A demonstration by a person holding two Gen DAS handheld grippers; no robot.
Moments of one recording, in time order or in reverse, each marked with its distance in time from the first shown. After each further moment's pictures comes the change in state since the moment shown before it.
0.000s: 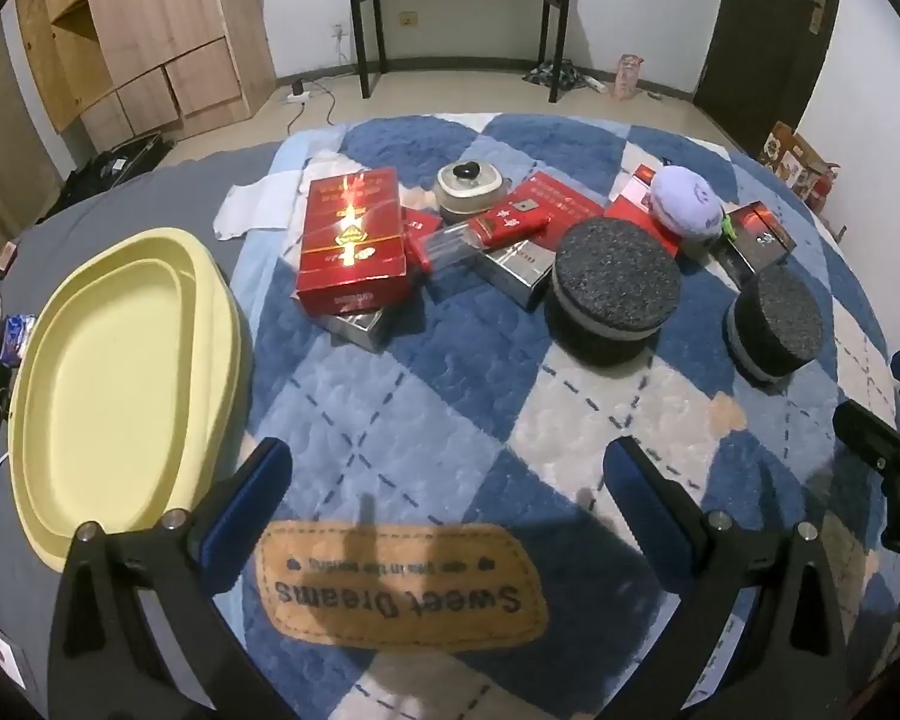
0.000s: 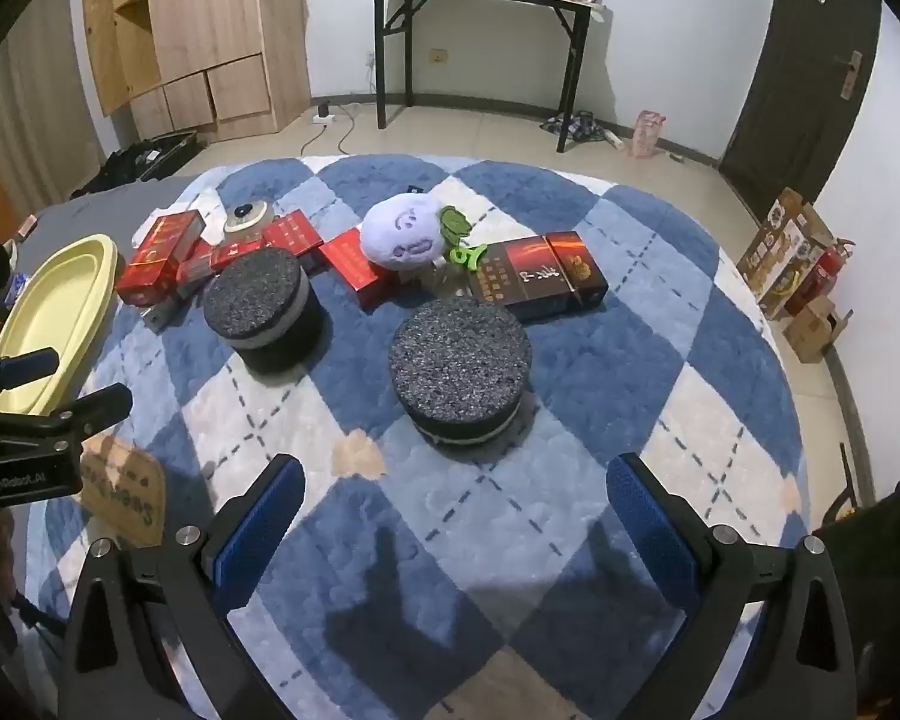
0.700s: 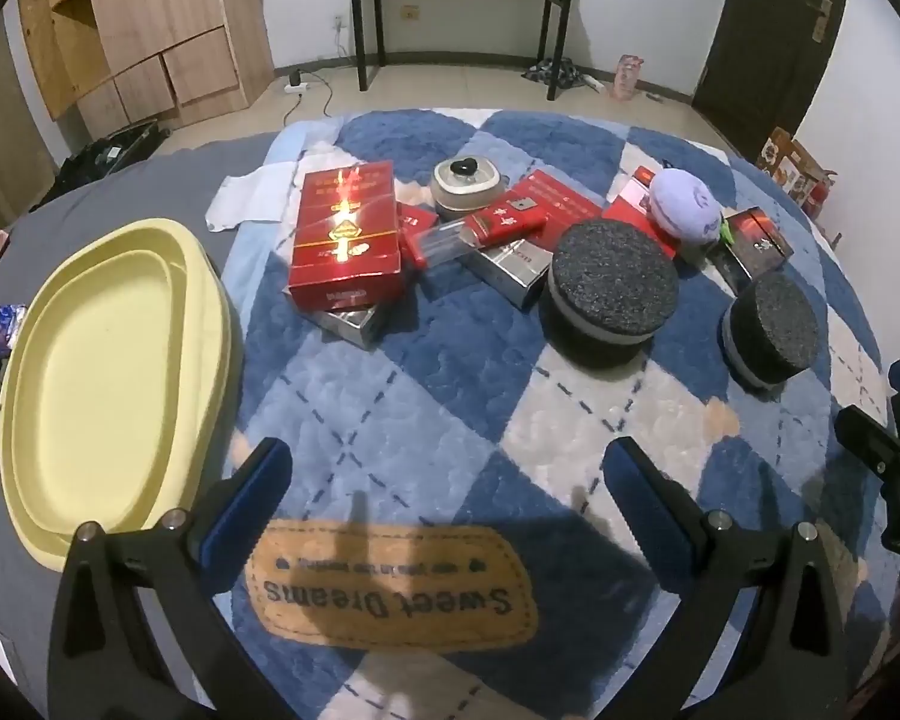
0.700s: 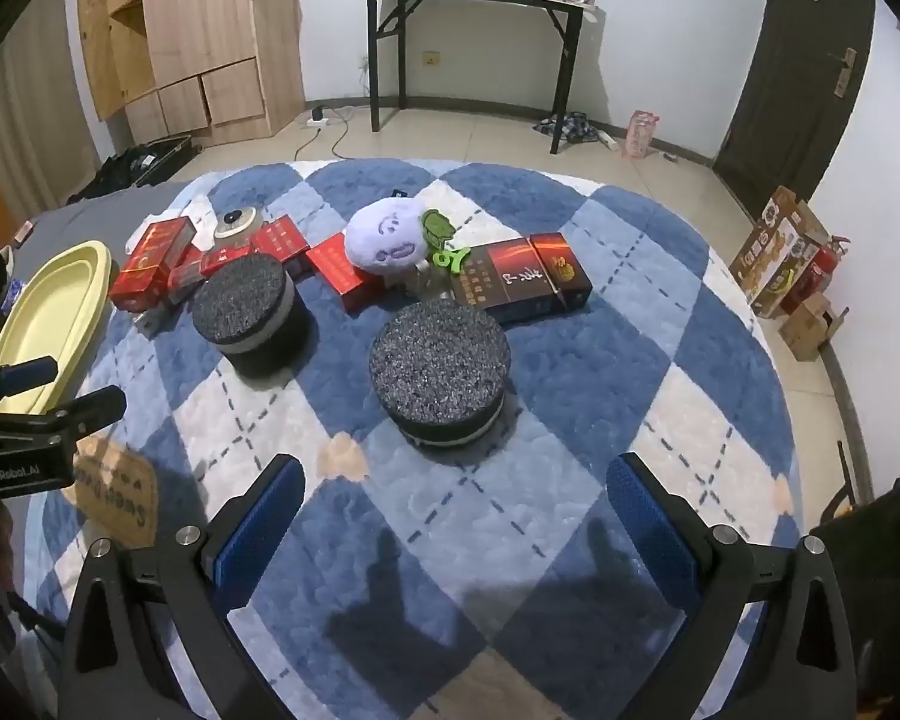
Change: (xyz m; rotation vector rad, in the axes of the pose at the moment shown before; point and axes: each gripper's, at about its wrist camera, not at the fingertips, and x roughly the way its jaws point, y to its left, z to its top) left arm 0.002 0.003 0.000 -0.028 0.002 -0.018; right arm 0.000 -0.006 -0.001 0.011 0.009 0.004
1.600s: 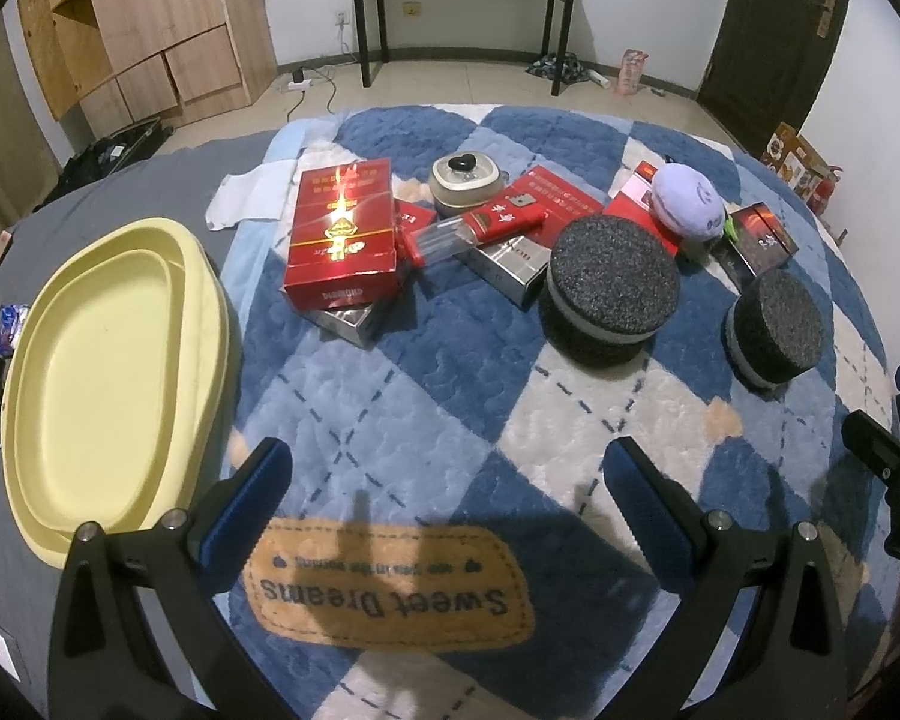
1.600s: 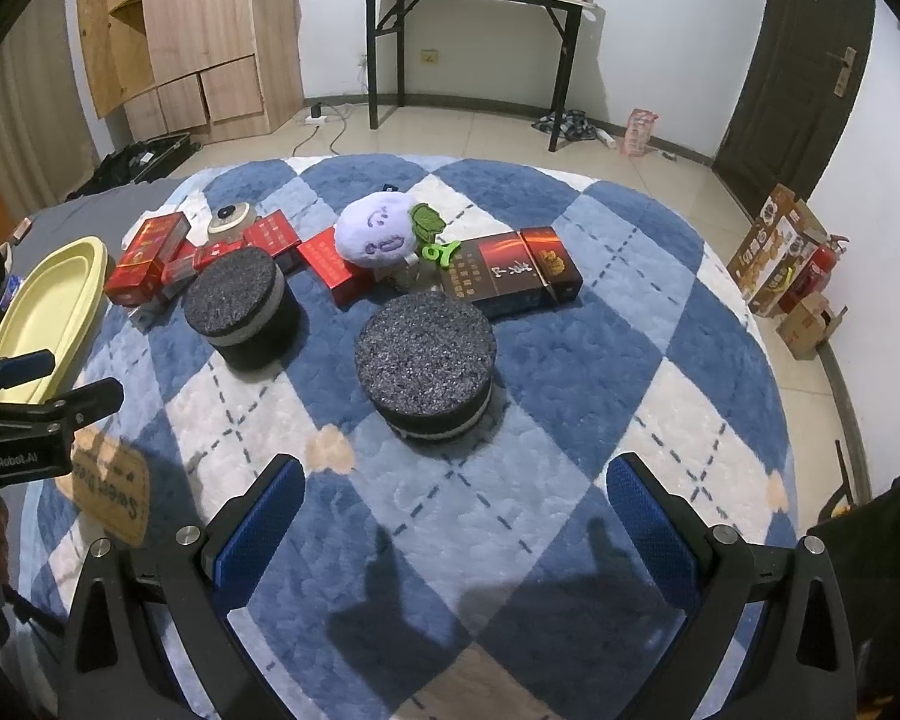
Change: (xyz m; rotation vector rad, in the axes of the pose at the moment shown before) left arm 0.005 -0.003 0.001 0.000 0.009 0.016; right arm 0.000 -0.006 -0.003 -0.002 -0.001 -0.001
